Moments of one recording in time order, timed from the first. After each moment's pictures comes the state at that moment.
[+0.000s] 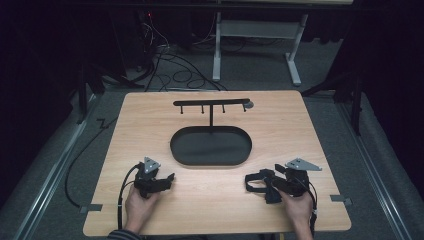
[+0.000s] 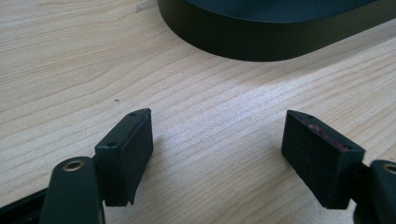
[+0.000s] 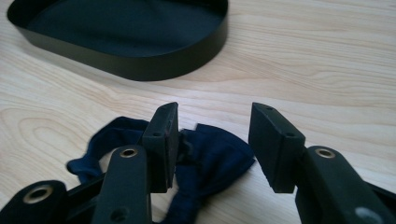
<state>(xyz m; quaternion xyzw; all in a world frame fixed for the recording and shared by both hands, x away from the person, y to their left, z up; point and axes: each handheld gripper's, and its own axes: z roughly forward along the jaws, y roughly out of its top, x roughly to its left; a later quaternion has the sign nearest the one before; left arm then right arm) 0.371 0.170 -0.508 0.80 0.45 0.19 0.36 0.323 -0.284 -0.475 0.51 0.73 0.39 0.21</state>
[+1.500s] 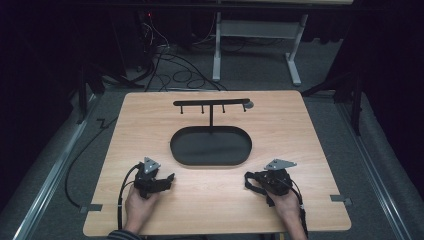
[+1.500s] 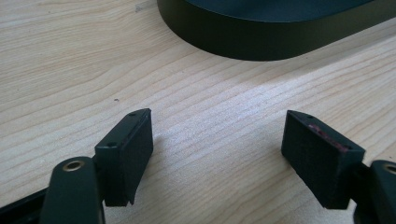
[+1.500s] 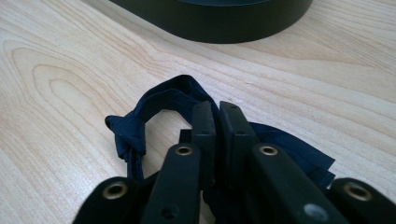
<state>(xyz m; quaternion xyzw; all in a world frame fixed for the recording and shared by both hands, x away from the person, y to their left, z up) 0.371 0.170 -0.508 0.80 0.45 0.19 0.36 0.340 -0.249 -0.495 0.44 0.81 0.34 0.16</state>
